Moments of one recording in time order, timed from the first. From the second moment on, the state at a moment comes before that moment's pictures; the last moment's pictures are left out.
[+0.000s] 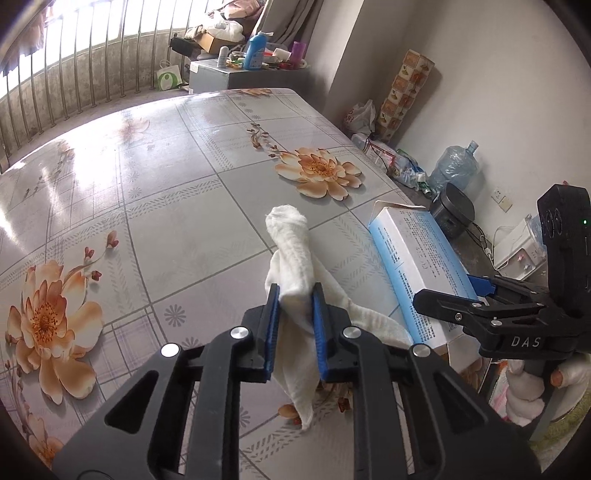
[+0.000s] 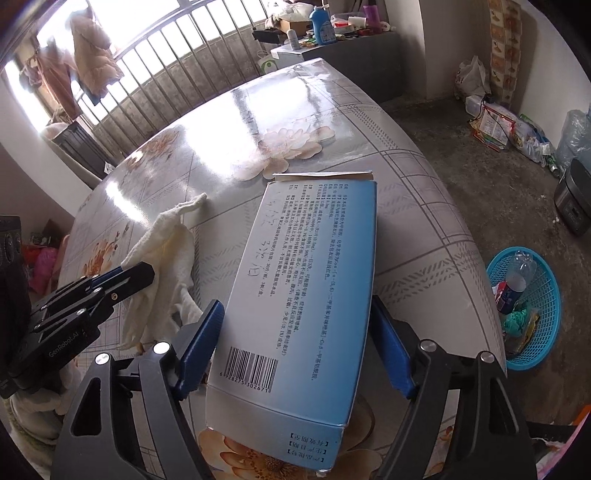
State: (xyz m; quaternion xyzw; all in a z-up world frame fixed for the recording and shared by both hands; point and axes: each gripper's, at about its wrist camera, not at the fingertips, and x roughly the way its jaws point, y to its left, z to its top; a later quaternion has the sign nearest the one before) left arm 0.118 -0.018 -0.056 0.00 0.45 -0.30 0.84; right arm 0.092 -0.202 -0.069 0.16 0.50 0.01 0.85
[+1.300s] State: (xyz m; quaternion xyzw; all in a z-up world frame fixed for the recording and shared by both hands) left arm 0.101 -0.008 -0.070 0.01 0.47 -0.27 0.84; right arm 0.057 -0.192 -0.069 0.13 0.51 0.00 0.85
